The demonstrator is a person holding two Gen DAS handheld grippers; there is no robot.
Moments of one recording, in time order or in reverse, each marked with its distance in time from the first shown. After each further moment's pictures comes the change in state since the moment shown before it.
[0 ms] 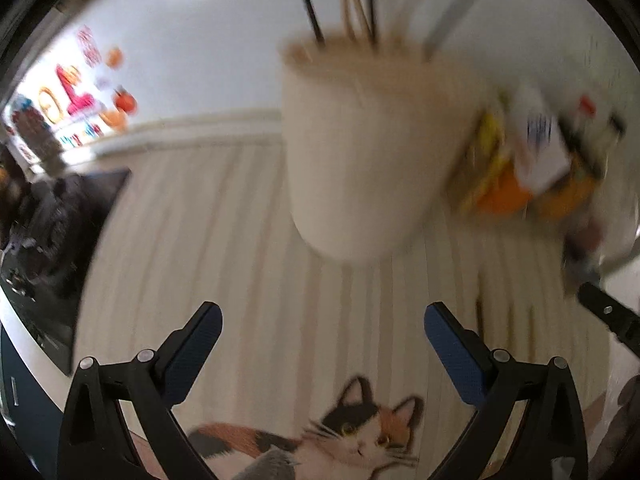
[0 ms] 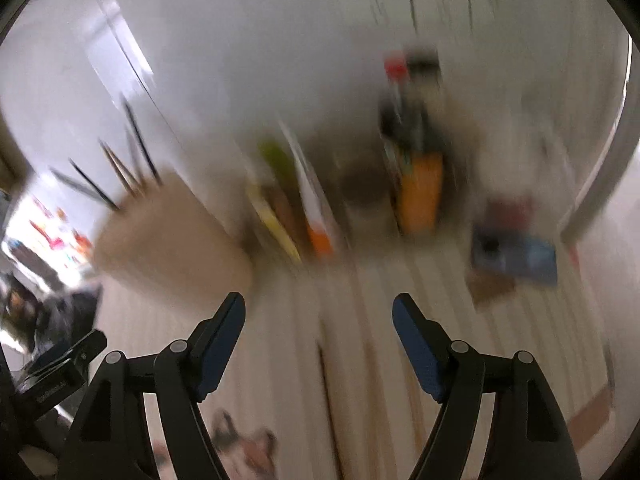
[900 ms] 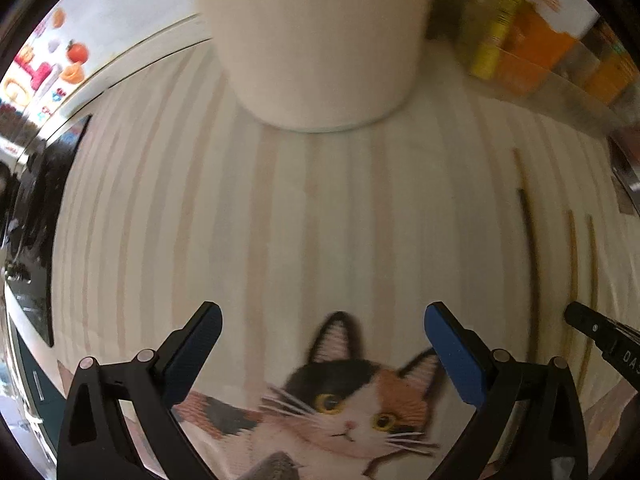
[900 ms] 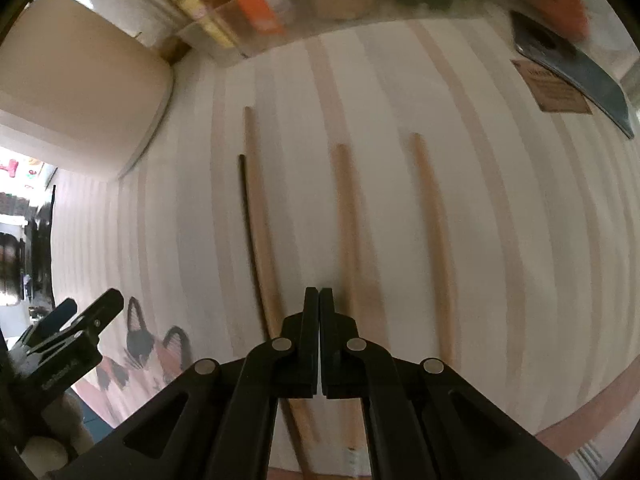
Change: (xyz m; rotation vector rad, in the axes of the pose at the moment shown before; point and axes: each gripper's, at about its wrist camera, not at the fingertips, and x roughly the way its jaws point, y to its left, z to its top) left arm 0.081 -0.050 -0.053 0.098 0.226 0.073; right arm 0.132 -0.052 -0.104 0.032 0.461 0.026
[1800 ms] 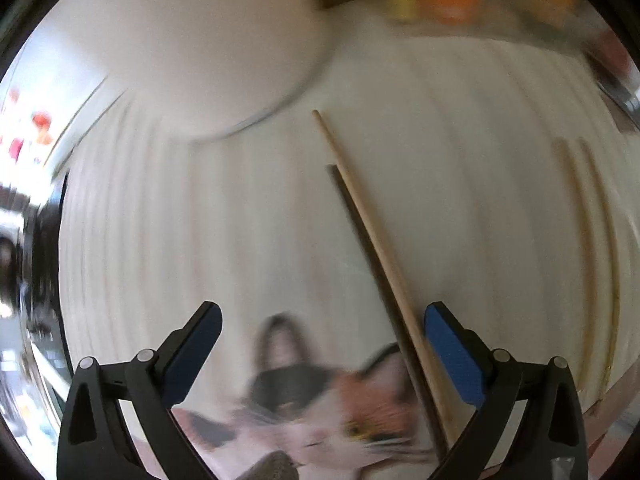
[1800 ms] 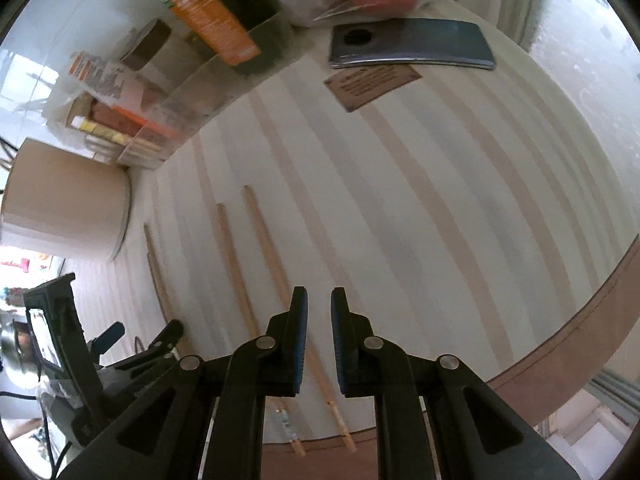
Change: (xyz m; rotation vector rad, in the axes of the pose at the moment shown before) left arm 0.006 -0.044 -0.022 0.153 0.019 0.064; right arm -0.069 -0.113 -0.034 0.269 -0.136 0.009
